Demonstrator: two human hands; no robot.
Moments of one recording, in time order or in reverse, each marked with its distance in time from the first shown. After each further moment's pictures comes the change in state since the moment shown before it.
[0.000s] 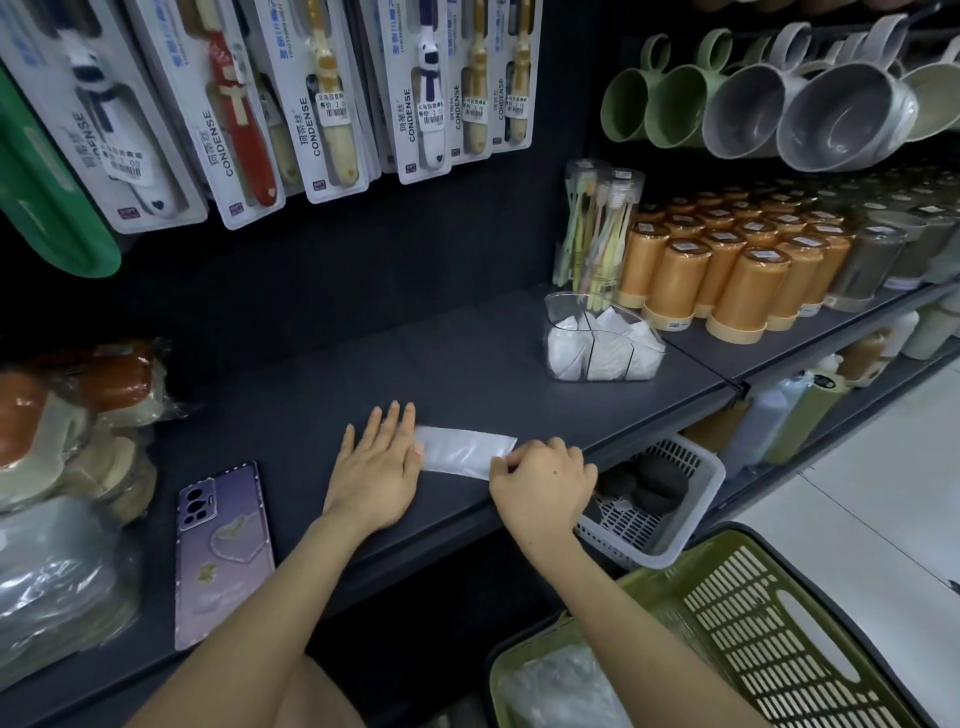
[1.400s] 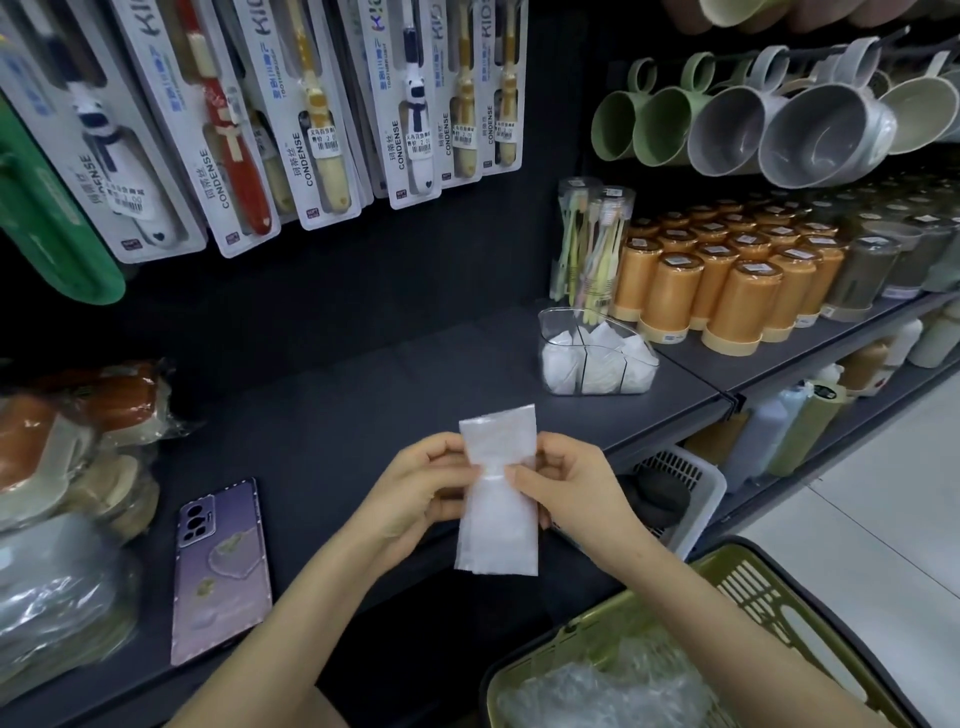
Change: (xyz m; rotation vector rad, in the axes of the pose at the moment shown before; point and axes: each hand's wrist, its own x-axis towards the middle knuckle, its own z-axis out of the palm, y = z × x) left_hand -0.044 0.068 -0.053 -1.519 -0.216 -0.023; right_hand 0.003 0.039 -0.060 1.138 -0.455 -0.186
